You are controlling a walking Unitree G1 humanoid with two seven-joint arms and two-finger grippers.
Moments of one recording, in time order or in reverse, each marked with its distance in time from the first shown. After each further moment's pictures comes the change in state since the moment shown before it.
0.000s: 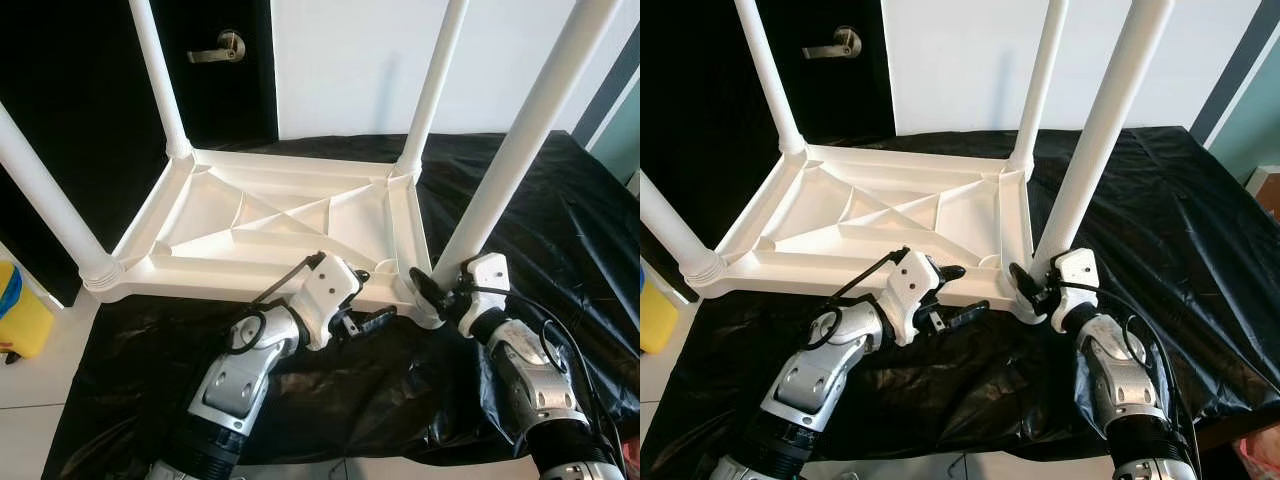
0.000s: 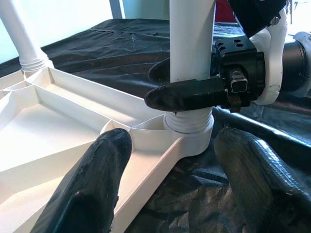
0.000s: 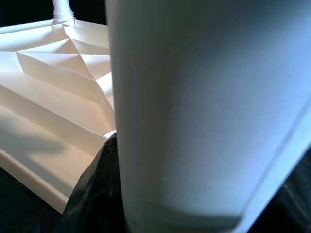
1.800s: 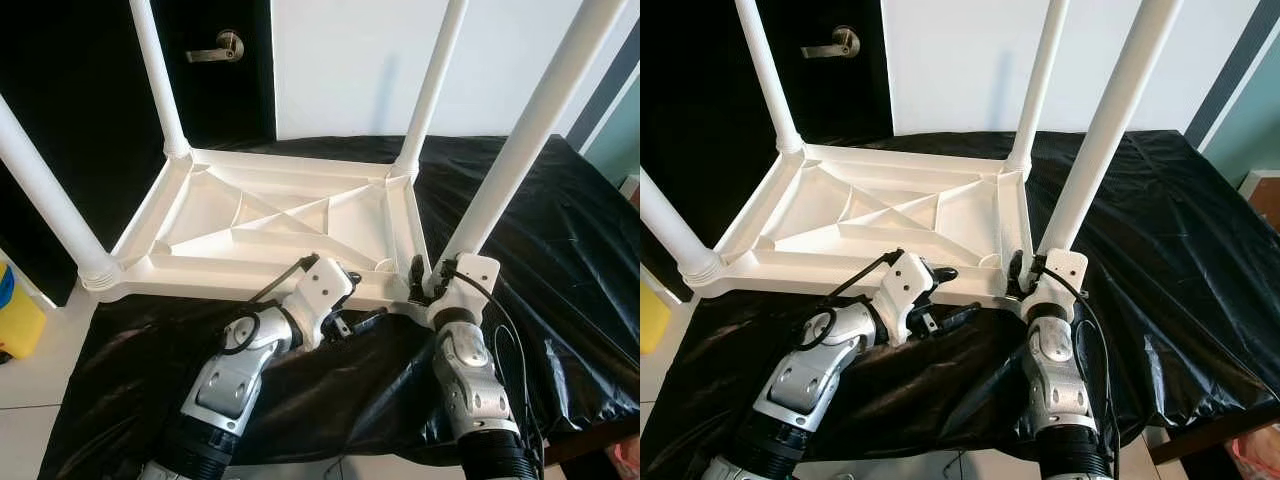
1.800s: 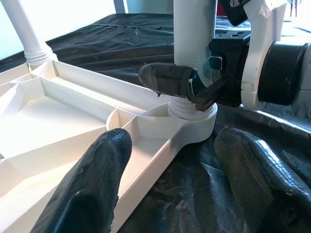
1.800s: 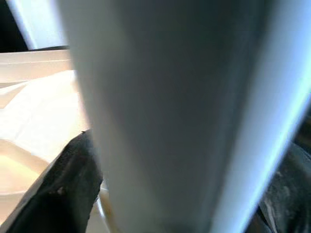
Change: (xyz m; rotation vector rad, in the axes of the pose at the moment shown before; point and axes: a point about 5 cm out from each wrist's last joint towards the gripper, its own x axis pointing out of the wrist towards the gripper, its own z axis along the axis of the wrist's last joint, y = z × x) left arm -0.006 0.005 -0.005 0.011 0.033 0.014; right arm 0.013 0.026 0.007 0.173 0.002 -0.601
